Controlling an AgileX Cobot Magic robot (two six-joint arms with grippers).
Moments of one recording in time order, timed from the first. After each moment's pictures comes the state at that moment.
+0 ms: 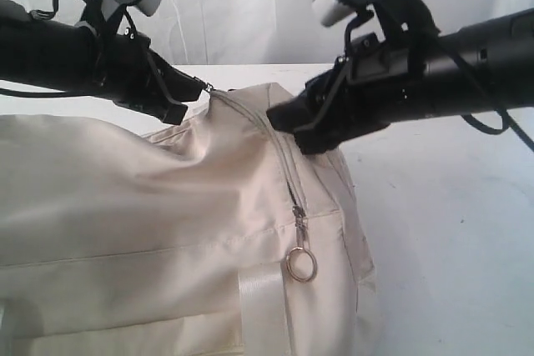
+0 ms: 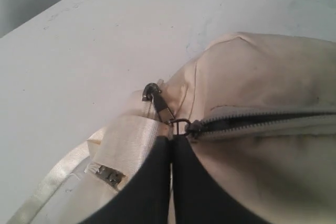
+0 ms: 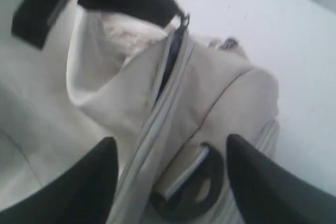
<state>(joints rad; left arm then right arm) -0.36 1.55 -1.08 -1.14 0.51 1.42 0.58 1.33 -0.94 0.98 0.50 -1.17</state>
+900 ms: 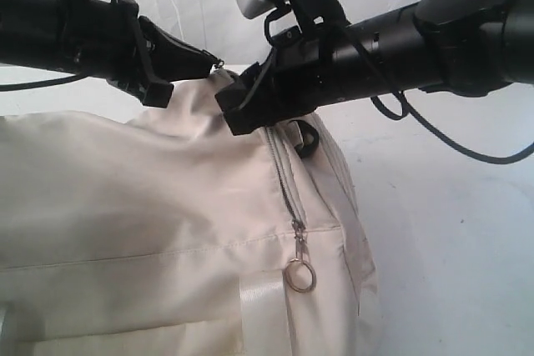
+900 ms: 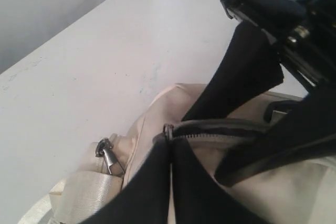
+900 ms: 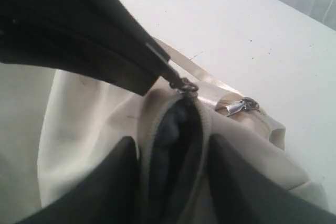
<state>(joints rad) -0.35 1.44 -1.09 -1.27 0.69 1.54 0.67 1.56 -1.11 1.12 0.45 -1.29</state>
